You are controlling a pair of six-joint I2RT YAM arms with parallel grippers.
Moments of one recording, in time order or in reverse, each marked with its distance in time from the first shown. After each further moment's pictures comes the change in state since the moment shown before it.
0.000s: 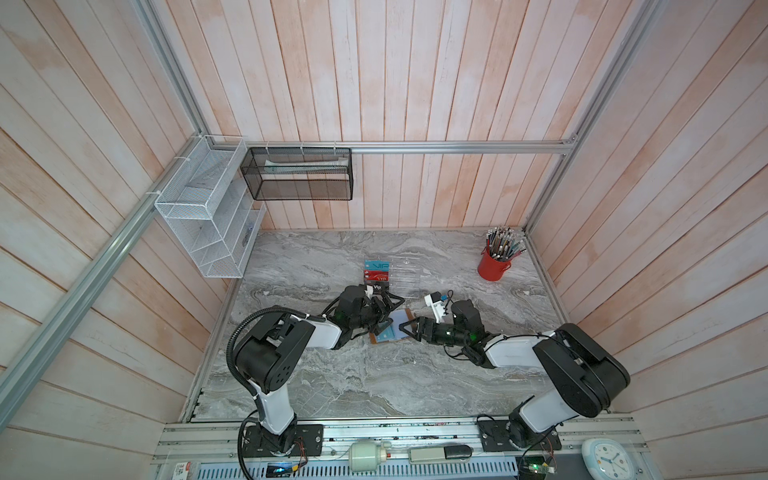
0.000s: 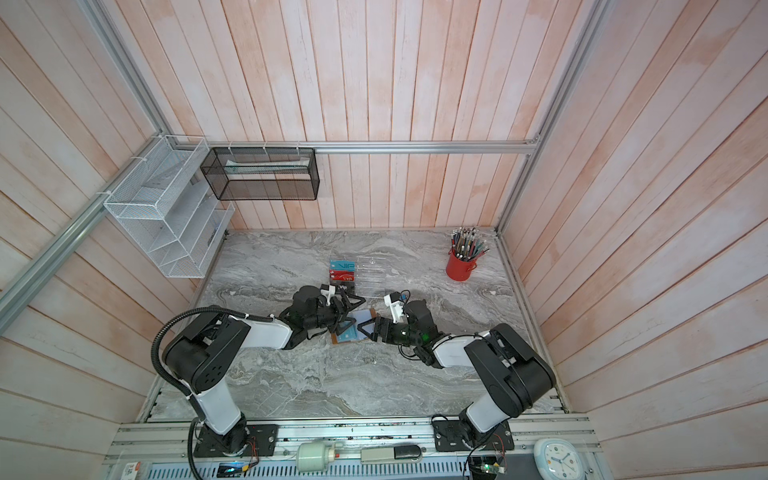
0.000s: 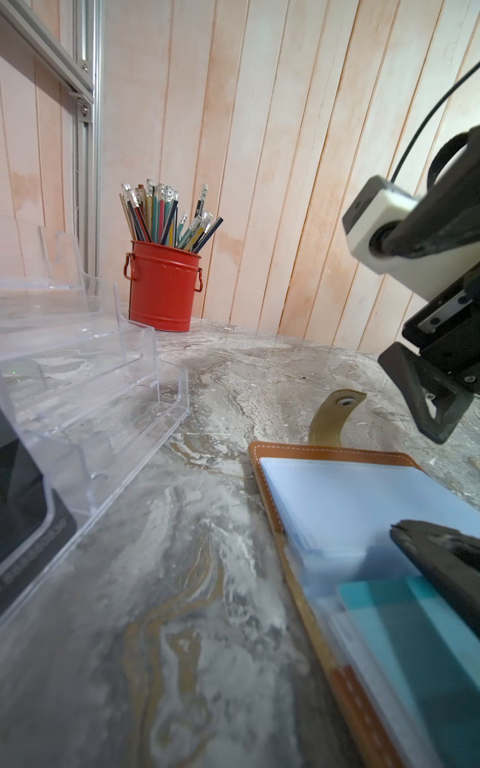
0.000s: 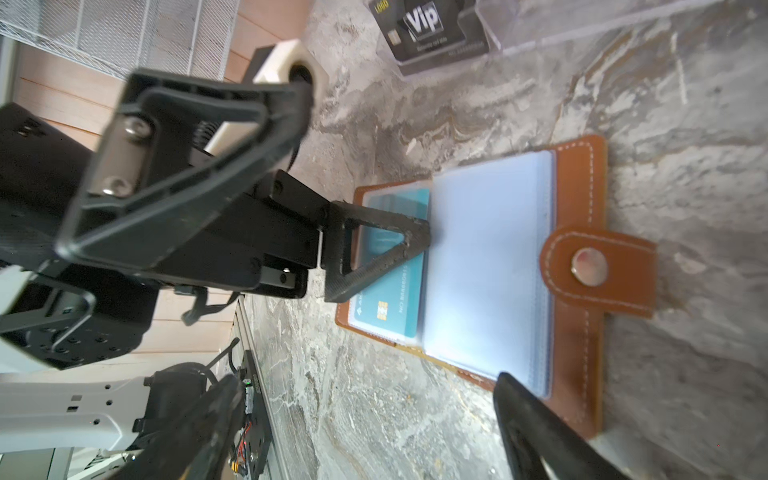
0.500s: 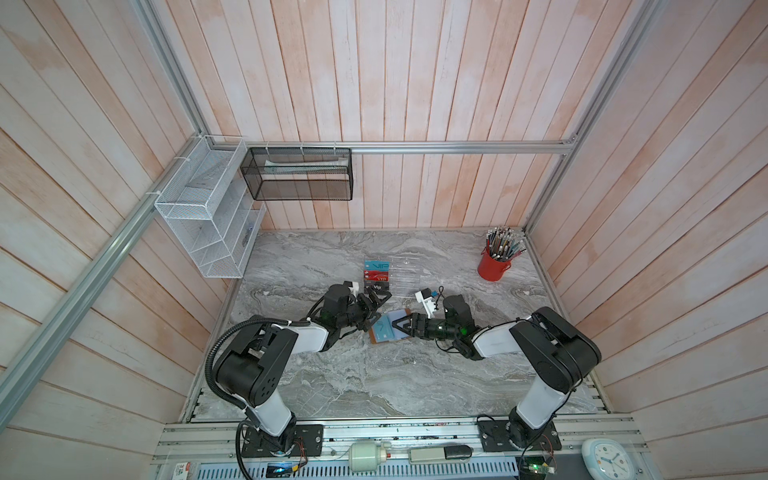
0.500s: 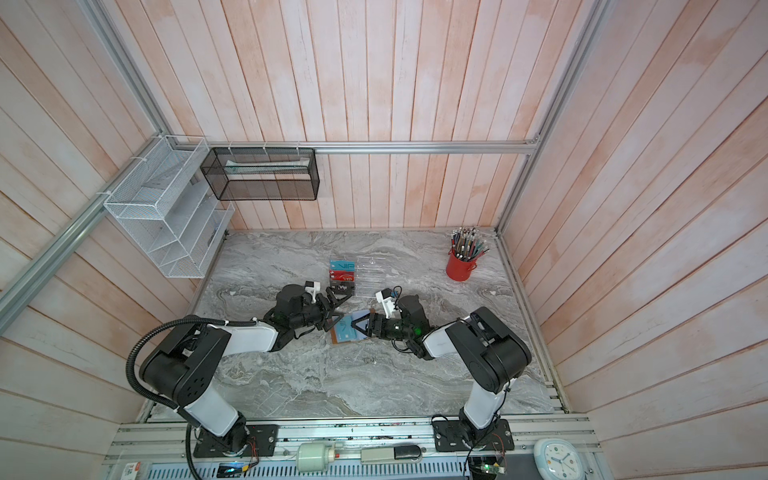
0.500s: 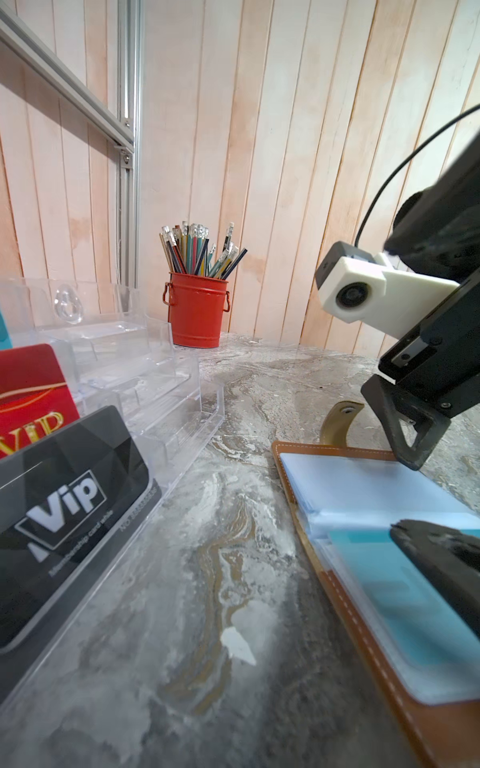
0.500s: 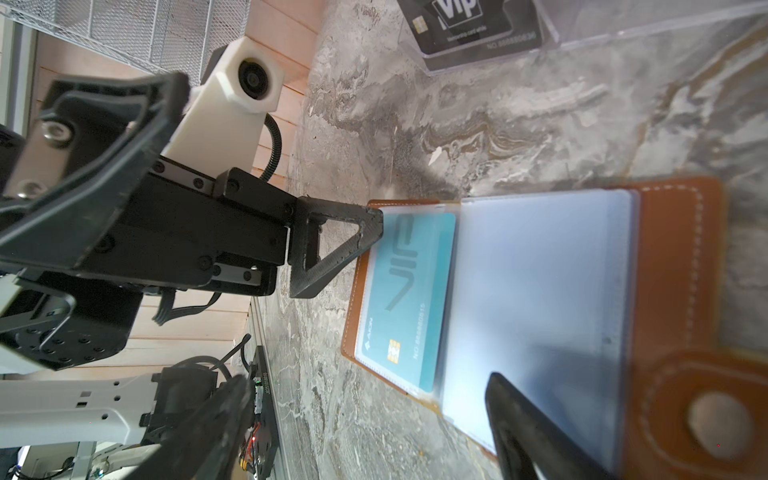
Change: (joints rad) left arm 0.083 -0.124 -0.074 -0.024 0.002 0.032; right arm 0.005 0.155 0.098 0.108 -0.080 0.016
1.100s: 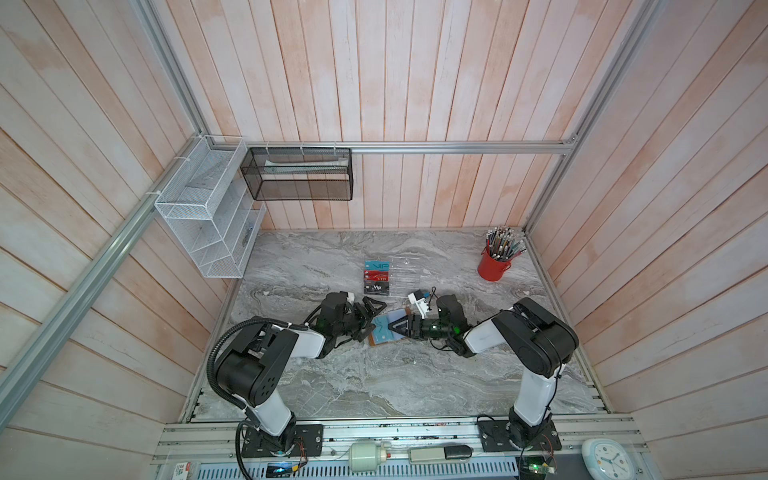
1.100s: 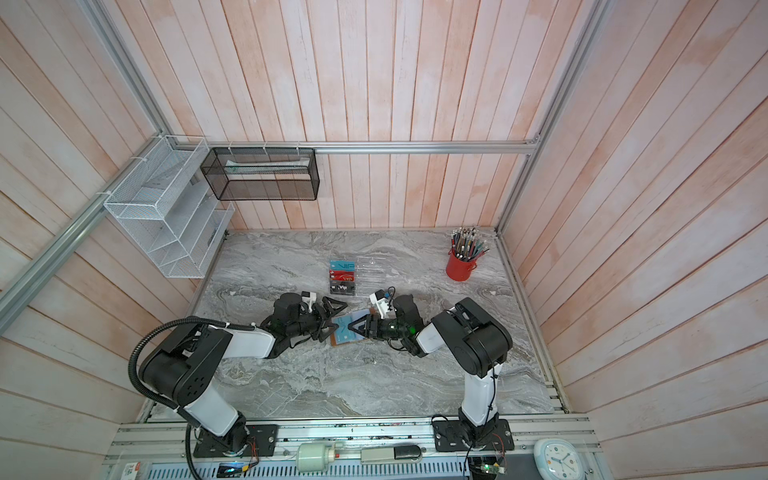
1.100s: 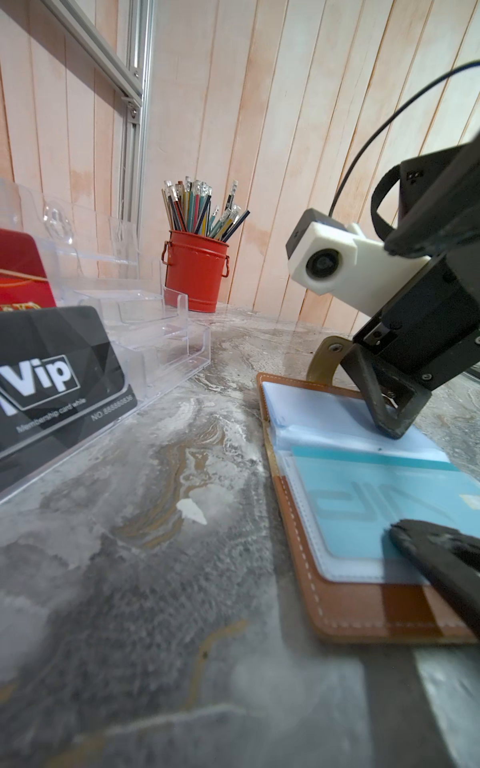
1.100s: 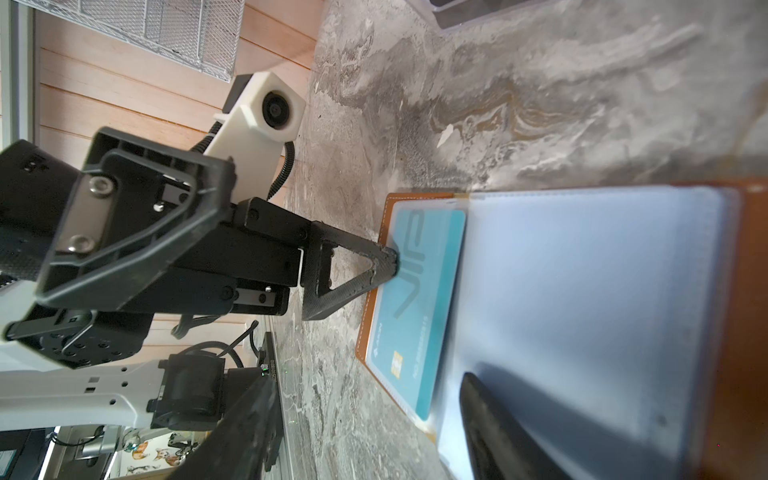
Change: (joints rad) left arm 0.017 0.000 -0.087 0.010 0.003 0.000; right arm 0.010 0.136 0.053 0.078 -0.077 0.027
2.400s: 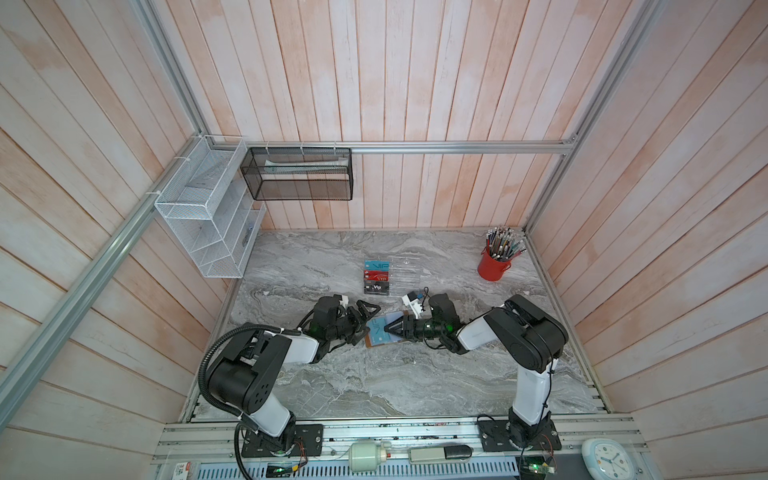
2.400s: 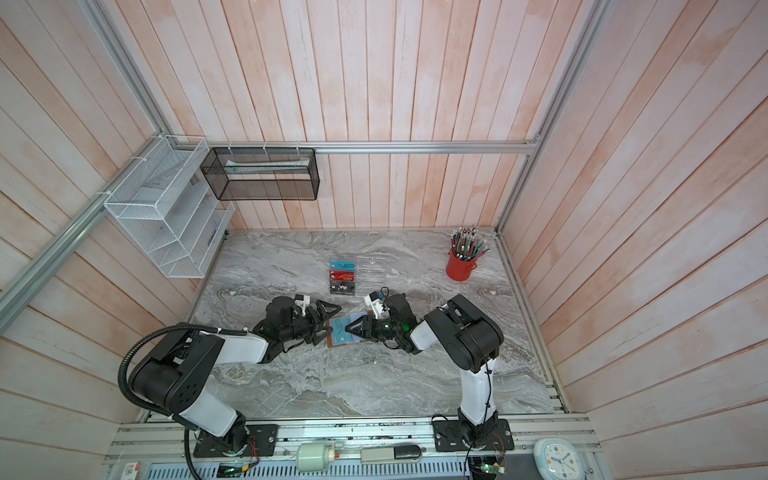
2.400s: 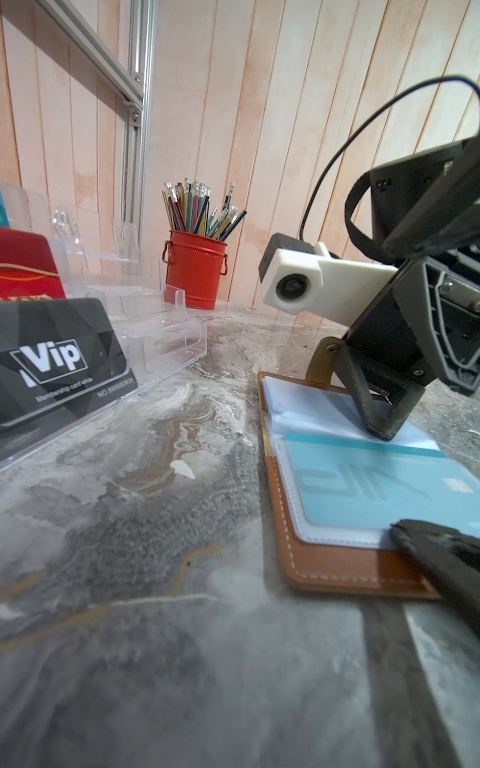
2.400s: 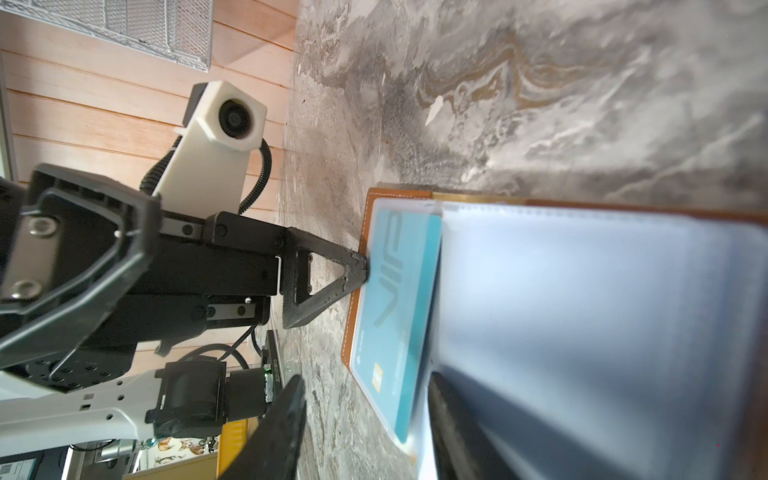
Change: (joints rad) left arm 0.040 -0.065 -0.065 -0.015 0.027 0.033; right arm 0.032 0.053 0.061 -0.065 0.006 0.041
